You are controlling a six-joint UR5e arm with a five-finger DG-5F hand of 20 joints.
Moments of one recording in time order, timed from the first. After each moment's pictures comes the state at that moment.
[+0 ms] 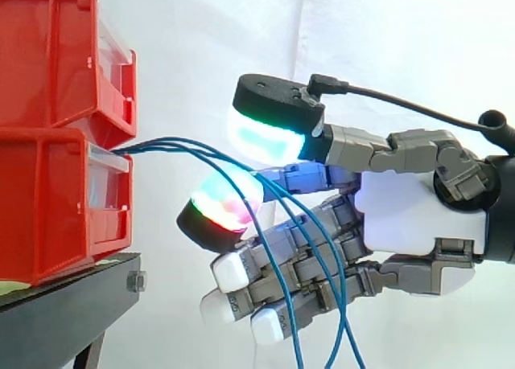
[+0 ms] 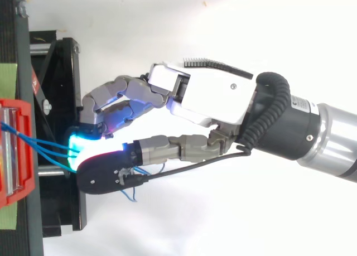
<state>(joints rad) 0.20 -2.32 -1.20 -2.67 -1.06 -0.25</state>
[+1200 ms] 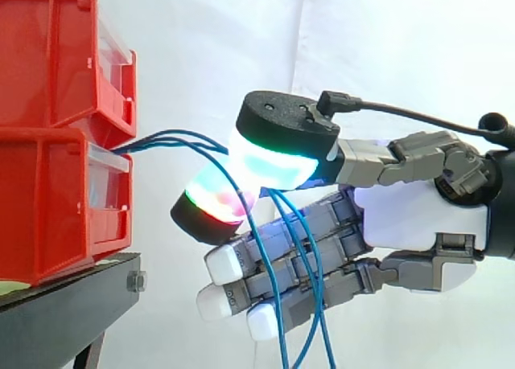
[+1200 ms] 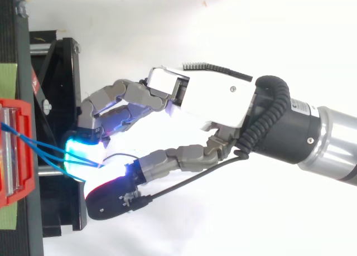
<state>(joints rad) 0.21 -2.32 -1.19 -2.68 -1.06 -0.21</state>
